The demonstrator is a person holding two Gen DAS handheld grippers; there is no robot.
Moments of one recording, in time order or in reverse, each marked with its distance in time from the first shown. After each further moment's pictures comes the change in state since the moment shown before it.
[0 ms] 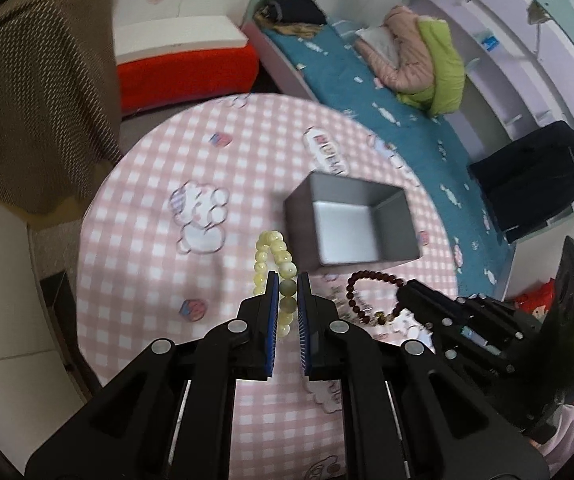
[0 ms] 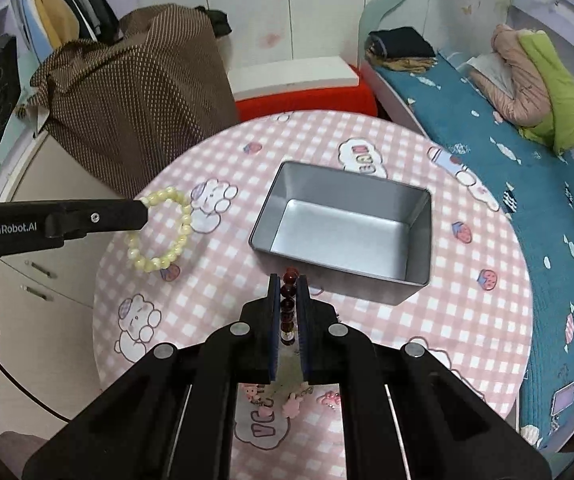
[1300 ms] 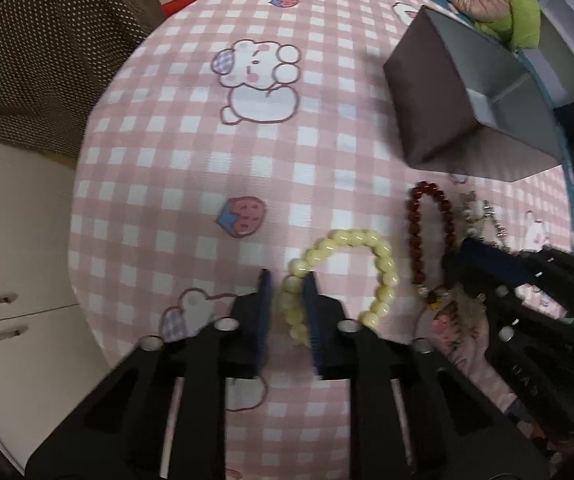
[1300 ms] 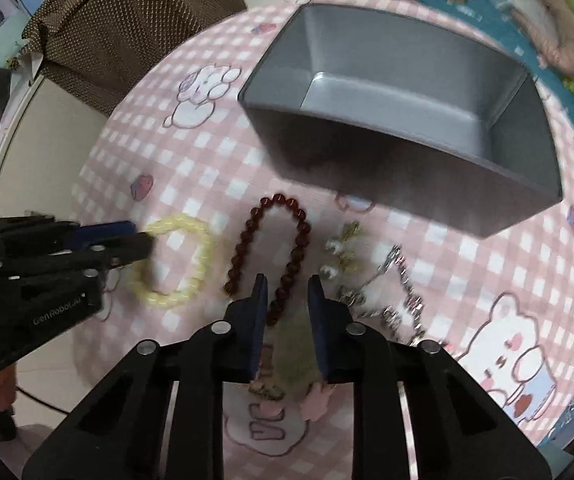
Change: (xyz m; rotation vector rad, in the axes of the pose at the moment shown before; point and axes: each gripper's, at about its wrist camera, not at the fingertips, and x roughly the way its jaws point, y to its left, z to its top) left arm 0.111 0.021 -0.060 -0.011 0.246 0.326; right arm 0.095 0.001 -0.038 -0.018 0.274 0.094
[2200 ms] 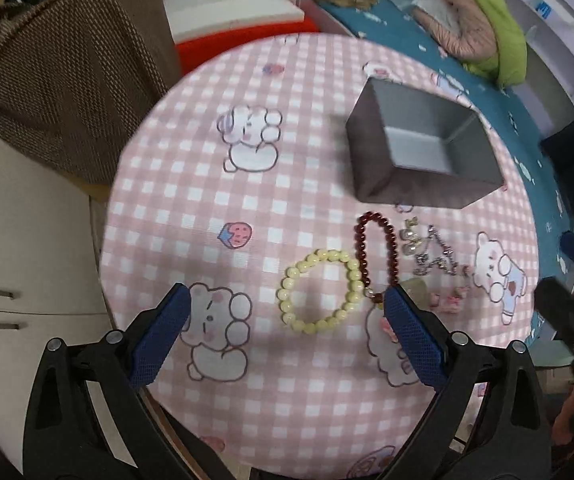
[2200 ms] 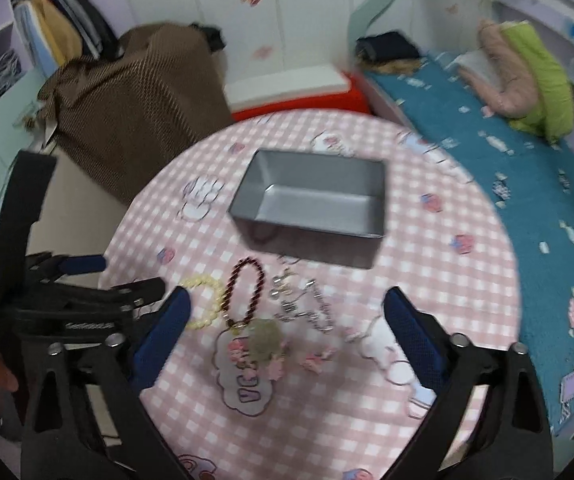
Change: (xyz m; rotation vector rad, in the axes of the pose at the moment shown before) left arm -0.056 -0.023 -0.015 -0.040 -0.156 -0.027; right arm -0.111 -0.019 -0.024 0.040 -0.291 -0.033
